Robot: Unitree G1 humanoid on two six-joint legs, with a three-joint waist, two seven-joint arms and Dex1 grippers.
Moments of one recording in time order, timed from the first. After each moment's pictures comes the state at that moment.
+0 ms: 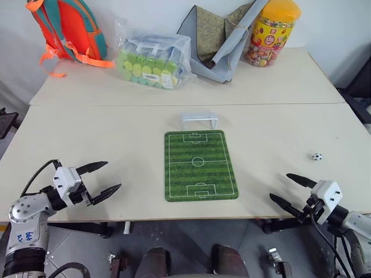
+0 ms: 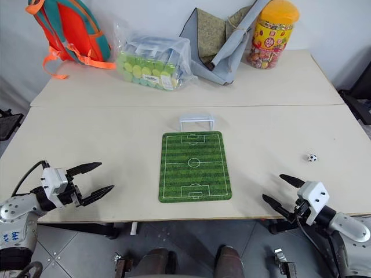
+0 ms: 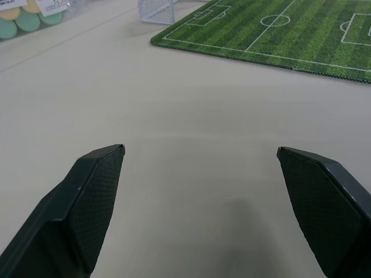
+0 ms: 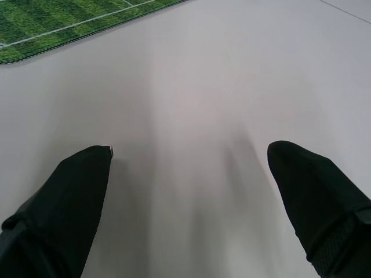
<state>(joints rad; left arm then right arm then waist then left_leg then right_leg) -0.08 0.67 0.31 0.36 -0.41 -0.32 -1.14 0.14 -0.68 -0.29 0.20 0.37 -0.28 0.99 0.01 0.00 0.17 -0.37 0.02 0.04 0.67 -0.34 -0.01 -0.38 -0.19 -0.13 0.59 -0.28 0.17</state>
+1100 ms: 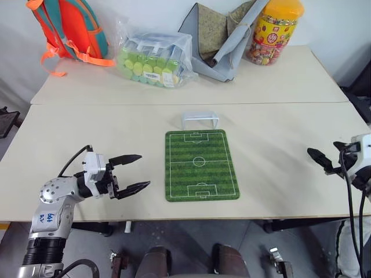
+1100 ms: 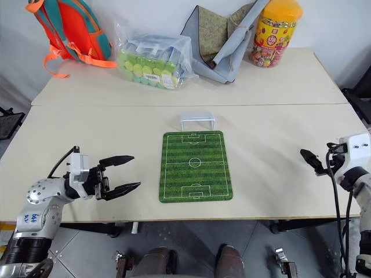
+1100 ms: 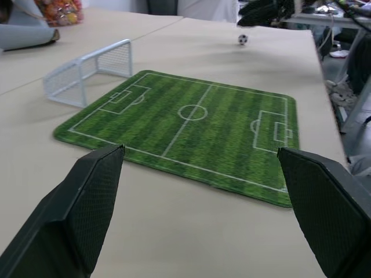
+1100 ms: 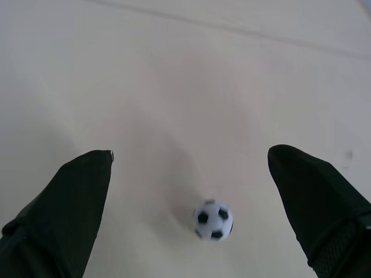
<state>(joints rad) -0.14 0.60 0.18 0.04 -0.51 0.02 -1.18 -0.23 -0.80 -0.43 0.36 0.40 0.29 0.68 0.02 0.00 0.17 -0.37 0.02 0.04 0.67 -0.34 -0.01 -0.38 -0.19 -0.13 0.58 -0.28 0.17</state>
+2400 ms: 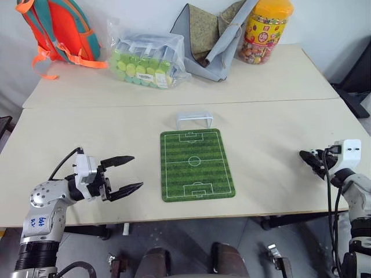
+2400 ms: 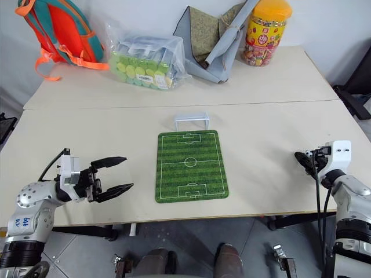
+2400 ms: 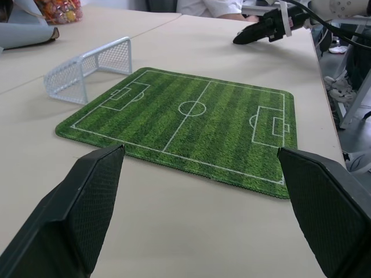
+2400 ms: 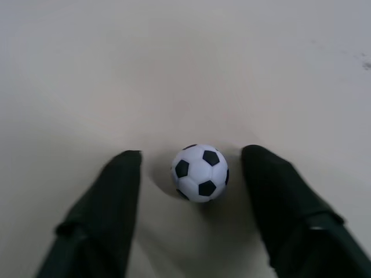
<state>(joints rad) -0.12 0.63 0.23 0.06 -0.52 0.00 -1.19 -0.37 -0.70 -0.39 0.60 0.35 0.23 0.62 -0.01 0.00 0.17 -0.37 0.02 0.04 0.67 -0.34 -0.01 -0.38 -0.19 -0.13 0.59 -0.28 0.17</state>
